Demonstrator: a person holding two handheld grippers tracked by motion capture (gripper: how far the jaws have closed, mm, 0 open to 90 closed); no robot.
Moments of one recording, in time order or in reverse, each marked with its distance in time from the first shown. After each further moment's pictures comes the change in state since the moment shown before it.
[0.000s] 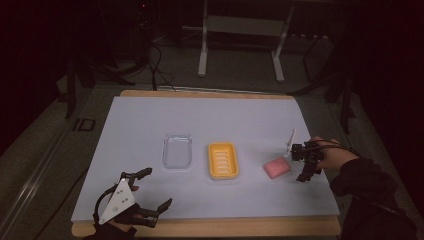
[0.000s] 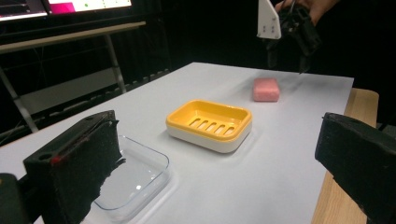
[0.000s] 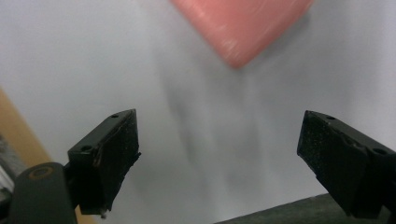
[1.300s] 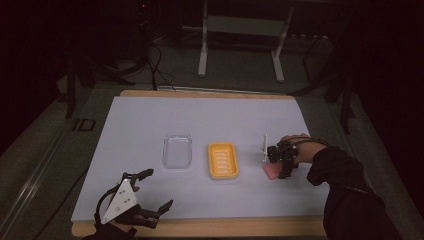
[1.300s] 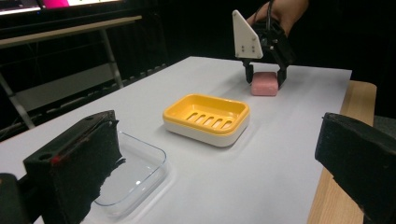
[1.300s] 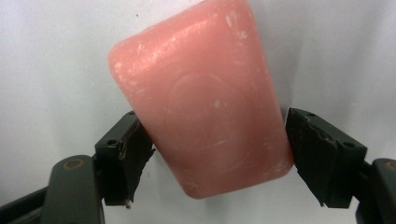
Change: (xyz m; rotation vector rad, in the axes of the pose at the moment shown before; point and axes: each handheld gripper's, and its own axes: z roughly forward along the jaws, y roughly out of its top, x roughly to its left) left arm -0.001 -0.002 0.002 0.022 -0.016 0.009; right arm -0.004 0.068 0.028 0.072 0.015 -0.276
